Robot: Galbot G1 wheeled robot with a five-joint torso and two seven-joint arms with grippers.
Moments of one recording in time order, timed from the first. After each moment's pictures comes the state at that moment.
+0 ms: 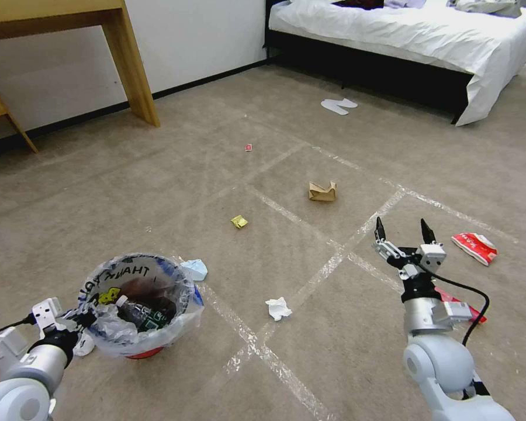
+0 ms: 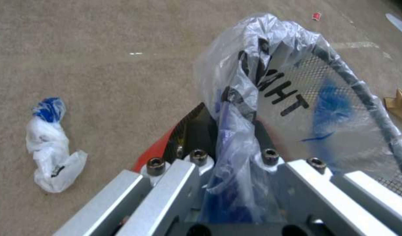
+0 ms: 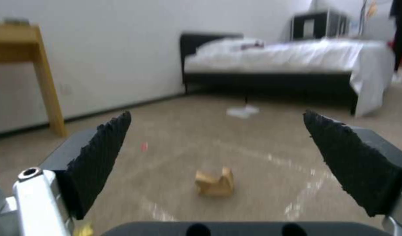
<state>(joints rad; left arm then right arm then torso) 1.61 -1.30 -0.99 -2.17 -0.86 0.57 -0.19 -1.33 1.11 0.48 2.00 0.45 0.09 0.24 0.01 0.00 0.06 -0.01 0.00</state>
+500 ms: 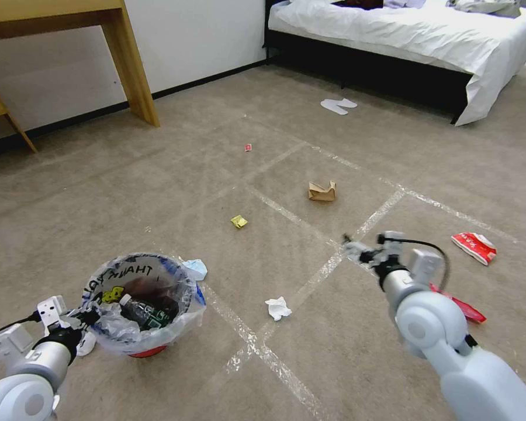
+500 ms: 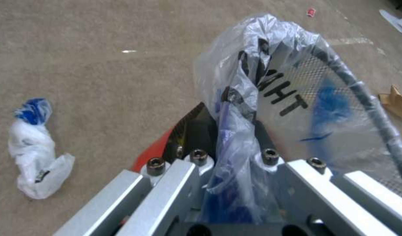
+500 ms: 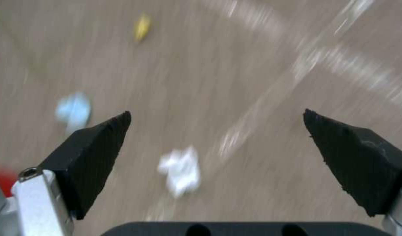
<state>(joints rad) 1.58 -1.28 -0.96 -2.13 -0.86 0.57 -0.18 -1.03 0.89 0.21 2.08 1.35 -0.69 0.72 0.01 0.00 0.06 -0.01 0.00</state>
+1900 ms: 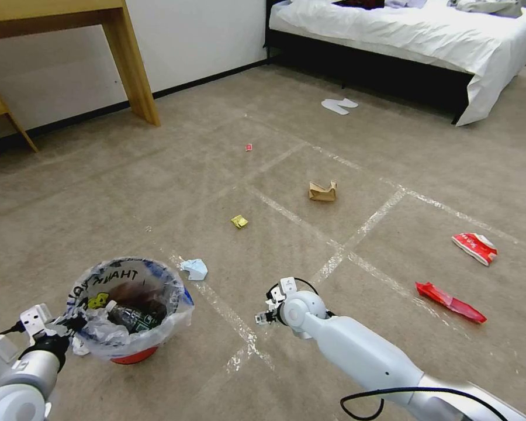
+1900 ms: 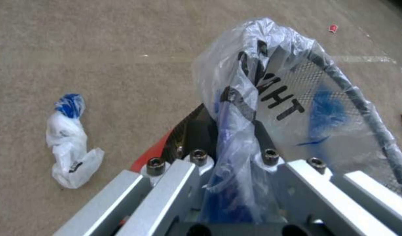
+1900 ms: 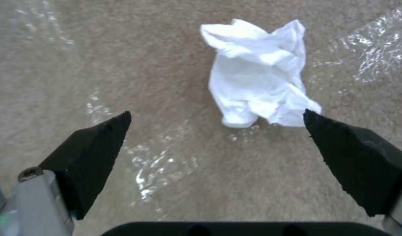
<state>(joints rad) 1.61 -1.34 -1.02 -2.13 -0.85 0.53 -0.18 -0.62 1.24 -0.43 1.29 1.12 -0.74 0.56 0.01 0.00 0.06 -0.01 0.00</state>
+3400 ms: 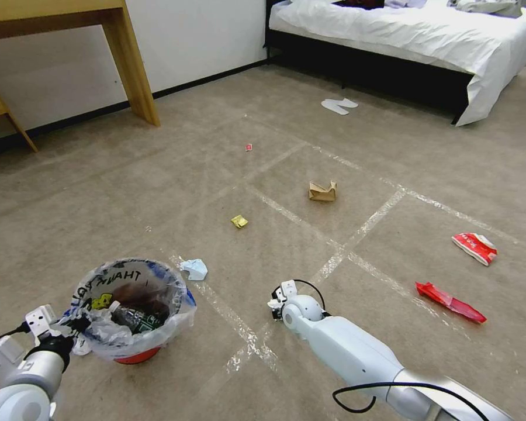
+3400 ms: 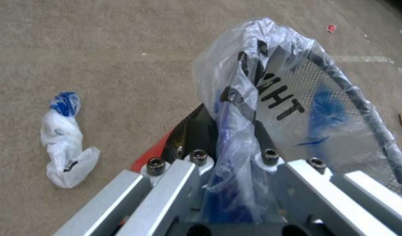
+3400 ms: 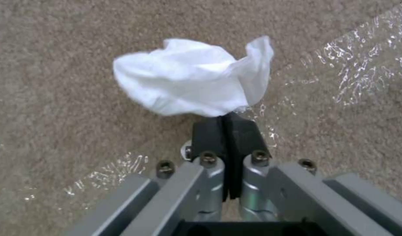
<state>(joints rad) 1.61 -1.34 -1.01 -2.12 -0.84 0.52 -0.17 -0.61 1.31 -0.42 1.09 0.94 -0.63 0.46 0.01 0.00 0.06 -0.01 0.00</state>
